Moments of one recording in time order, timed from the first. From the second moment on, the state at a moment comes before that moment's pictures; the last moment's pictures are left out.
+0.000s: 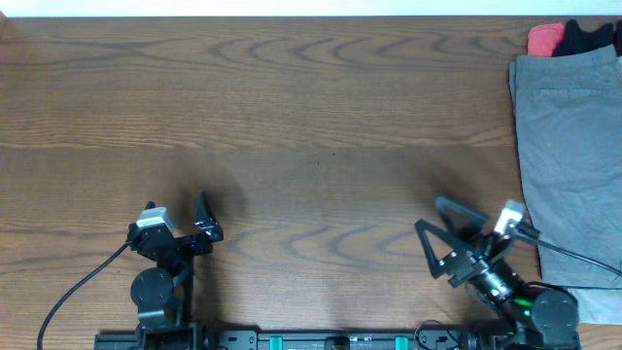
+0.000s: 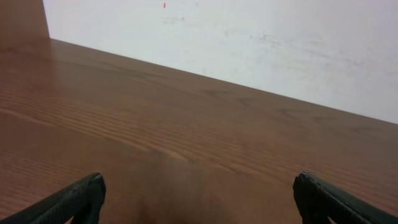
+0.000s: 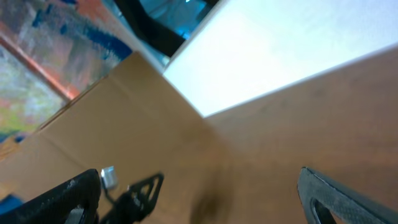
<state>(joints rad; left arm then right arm) 0.10 0.03 0.01 -0.10 0.02 -0.22 0.04 0.08 0.20 0.04 -0.67 0.87</state>
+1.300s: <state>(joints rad) 0.10 0.04 0.02 -0.11 0.02 -0.23 -0.04 1.78 1.65 -0.92 0.23 0.04</state>
